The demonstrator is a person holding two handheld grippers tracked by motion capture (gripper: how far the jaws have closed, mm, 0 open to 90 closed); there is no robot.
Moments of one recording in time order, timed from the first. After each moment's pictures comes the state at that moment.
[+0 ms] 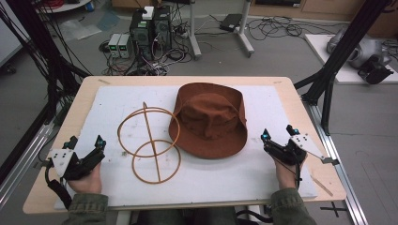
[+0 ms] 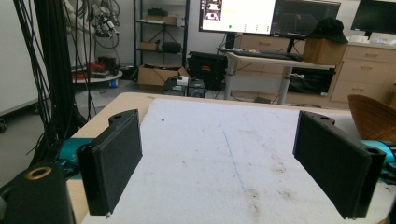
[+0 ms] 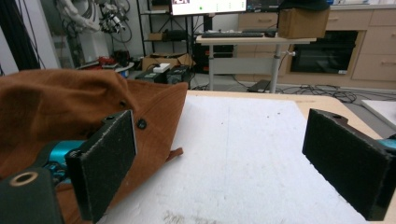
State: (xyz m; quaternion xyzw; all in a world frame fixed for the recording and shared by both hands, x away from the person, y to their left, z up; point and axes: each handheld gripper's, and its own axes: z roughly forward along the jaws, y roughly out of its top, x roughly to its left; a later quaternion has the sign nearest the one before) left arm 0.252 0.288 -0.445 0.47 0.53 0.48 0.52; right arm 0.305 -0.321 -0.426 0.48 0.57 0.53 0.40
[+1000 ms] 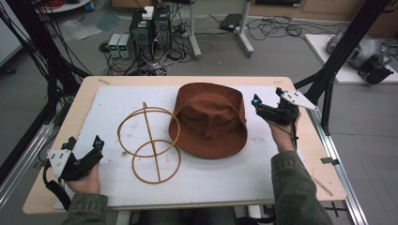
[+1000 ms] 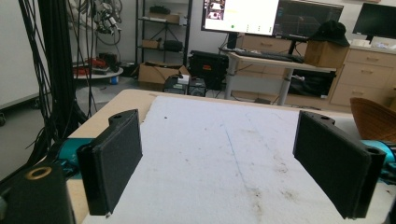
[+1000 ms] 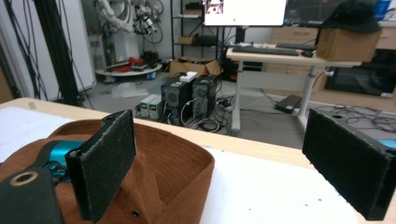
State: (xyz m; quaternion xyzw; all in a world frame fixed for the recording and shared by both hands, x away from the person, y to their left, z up) left arm 0.252 0.292 -0.446 0.47 0.54 0.47 0.52; right arm 0.390 -0.294 -0.348 0.42 0.62 0.54 0.38
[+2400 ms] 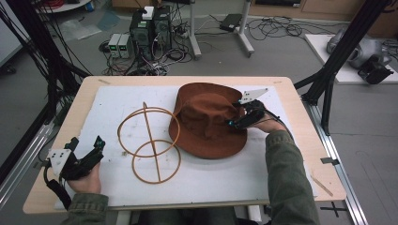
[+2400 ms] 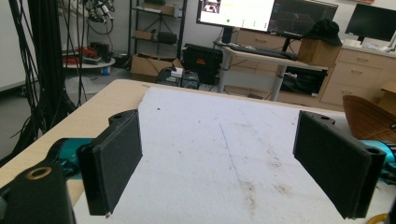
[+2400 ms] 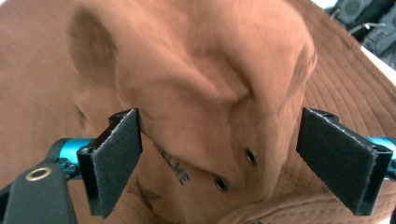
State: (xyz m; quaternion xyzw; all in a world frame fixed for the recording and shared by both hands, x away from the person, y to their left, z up) left arm 0.255 0.293 -0.450 0.47 0.55 0.45 0.53; right arm 0.471 -0.248 -0.404 0.17 0.88 0.42 0.14
